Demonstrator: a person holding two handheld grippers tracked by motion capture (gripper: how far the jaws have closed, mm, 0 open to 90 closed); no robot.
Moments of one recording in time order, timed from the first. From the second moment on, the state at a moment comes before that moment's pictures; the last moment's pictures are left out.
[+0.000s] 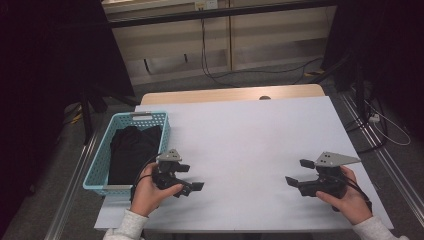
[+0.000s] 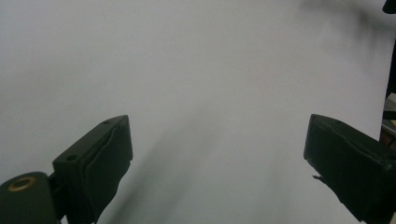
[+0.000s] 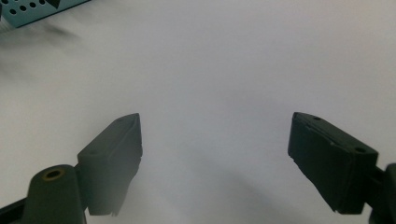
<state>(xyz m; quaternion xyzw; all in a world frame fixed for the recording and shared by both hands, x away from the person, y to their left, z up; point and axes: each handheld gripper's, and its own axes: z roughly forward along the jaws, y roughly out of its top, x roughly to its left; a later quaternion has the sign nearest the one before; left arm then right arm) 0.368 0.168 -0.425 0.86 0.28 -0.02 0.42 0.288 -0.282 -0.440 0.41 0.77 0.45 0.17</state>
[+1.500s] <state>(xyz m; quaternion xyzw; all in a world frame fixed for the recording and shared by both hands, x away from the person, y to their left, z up) 0.361 0.179 -0.427 0.86 0.28 -0.01 0.43 0.279 -0.289 -0.443 0.41 0.78 0.44 0.18</state>
